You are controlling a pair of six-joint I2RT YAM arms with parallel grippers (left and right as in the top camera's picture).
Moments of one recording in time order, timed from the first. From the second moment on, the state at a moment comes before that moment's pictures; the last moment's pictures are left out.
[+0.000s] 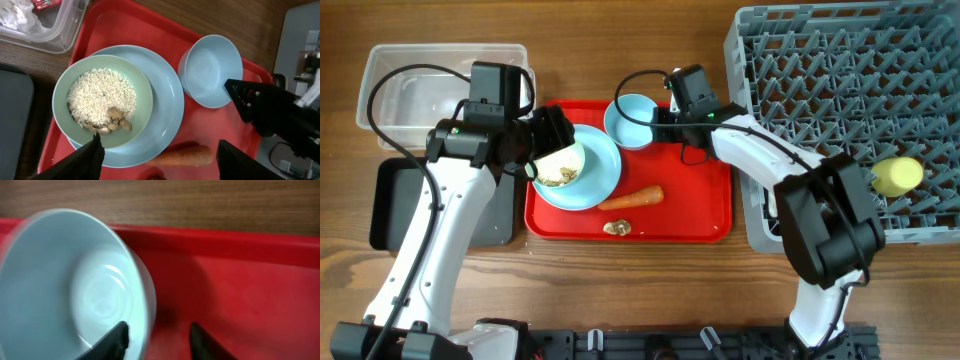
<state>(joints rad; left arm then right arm) -0.14 1.43 1.23 -0.86 0.18 -0.51 0.45 2.02 1.29 -0.29 -0.12 0.44</state>
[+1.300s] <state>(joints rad) -0.14 1.43 1.23 -0.87 0.18 -0.51 -0.08 1.40 1.29 -0.42 0.56 -0.10</state>
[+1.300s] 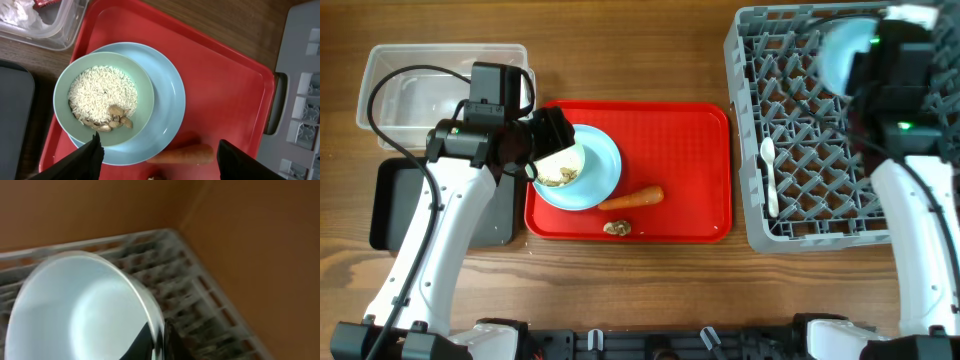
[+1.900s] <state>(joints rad) -0.14 1.43 1.23 -0.87 0.18 -0.51 -0.46 1.57 1.29 -0.21 0.68 -0.25</state>
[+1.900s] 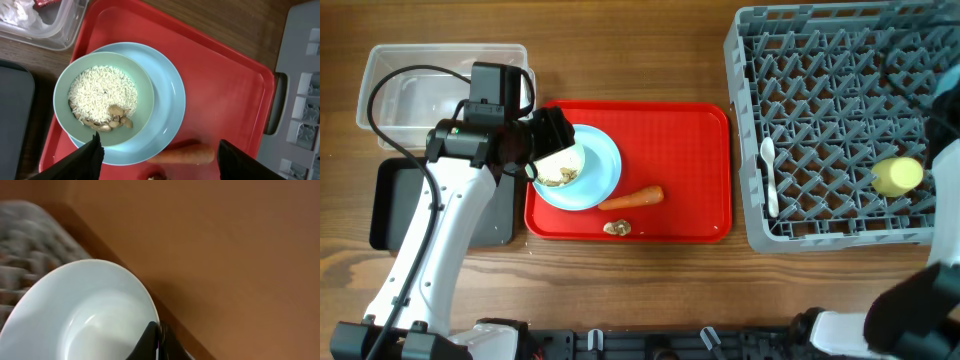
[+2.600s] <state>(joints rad) -0.14 1.43 1.23 -0.86 0.18 -0.51 -0.53 1.77 1.29 -0.10 0.89 -0.45</state>
